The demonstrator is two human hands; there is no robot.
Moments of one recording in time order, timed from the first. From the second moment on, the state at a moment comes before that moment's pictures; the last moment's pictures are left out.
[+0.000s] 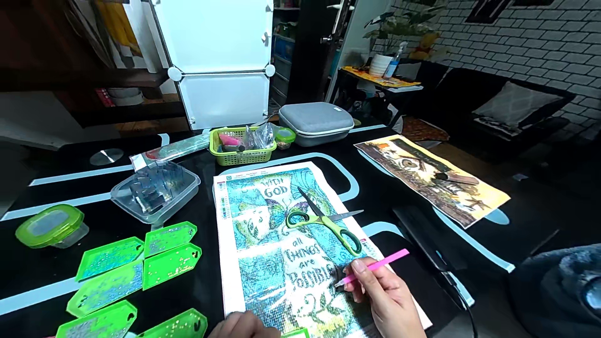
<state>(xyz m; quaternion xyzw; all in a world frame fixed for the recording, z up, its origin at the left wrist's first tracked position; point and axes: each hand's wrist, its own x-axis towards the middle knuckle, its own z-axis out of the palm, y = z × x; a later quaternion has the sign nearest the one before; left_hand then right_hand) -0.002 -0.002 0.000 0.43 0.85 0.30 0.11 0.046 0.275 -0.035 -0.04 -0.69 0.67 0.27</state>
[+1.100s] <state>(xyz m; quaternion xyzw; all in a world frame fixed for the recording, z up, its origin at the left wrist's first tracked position) -0.030 -0.014 0.013 0.38 0.88 0.27 0.06 0.043 0.283 -0.032 -0.12 -0.55 0.77 0.30</state>
